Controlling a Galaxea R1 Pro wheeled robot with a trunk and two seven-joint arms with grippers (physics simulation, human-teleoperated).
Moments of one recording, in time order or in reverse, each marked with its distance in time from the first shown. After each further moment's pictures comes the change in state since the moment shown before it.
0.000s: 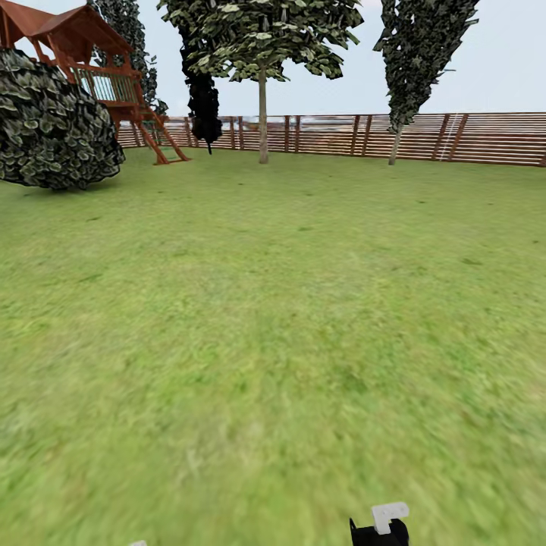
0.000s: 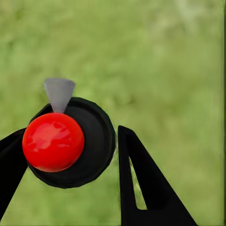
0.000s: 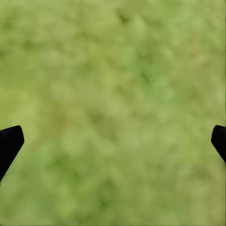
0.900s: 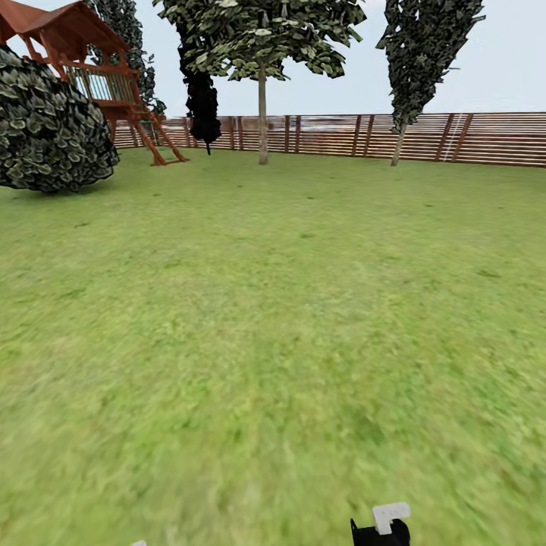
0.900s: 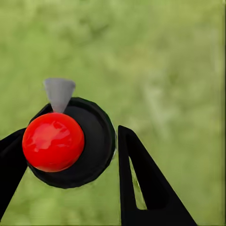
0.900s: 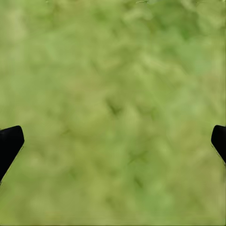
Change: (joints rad) left arm 0.000 0.000 0.001 0.000 0.000 0.000 0.000; right arm 0.000 -0.003 -0.001 0.002 0.003 0.000 -0.004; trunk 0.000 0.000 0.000
